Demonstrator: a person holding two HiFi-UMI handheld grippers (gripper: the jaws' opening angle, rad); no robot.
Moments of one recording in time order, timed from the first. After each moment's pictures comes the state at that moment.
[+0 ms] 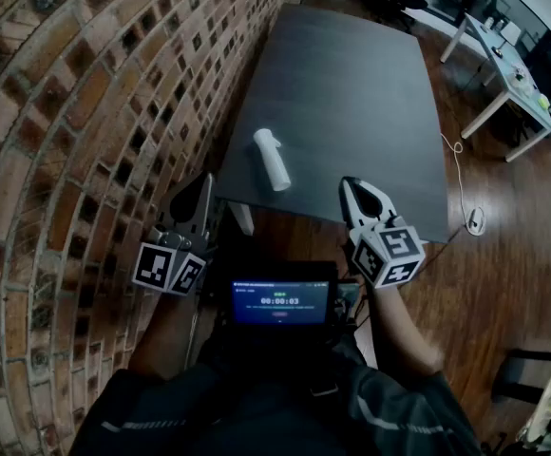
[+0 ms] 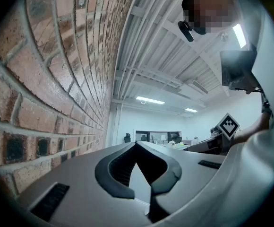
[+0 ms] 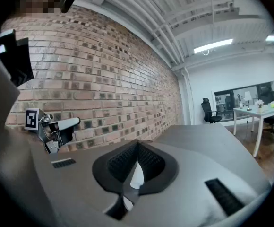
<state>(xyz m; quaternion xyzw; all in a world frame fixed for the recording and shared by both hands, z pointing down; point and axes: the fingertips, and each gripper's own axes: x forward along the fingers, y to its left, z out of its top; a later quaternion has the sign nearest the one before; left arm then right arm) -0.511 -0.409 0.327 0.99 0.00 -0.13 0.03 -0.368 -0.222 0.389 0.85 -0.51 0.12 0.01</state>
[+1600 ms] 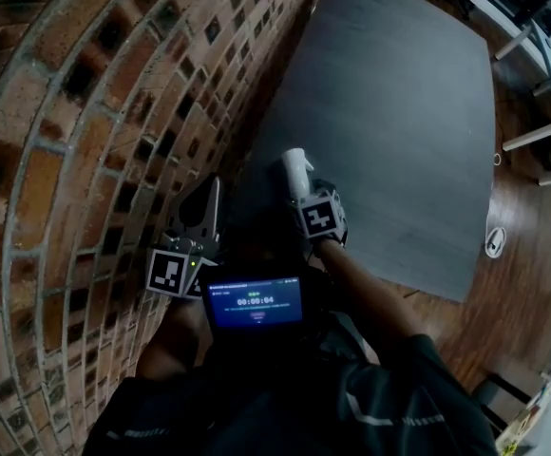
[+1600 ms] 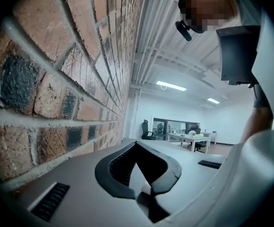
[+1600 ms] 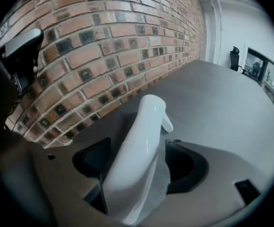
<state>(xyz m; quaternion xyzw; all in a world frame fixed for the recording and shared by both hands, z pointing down) -0.391 -0.547 0.407 0.99 -0.12 -0.06 0.05 -0.283 -0.454 0.664 0.70 -0.53 0.43 0.21</state>
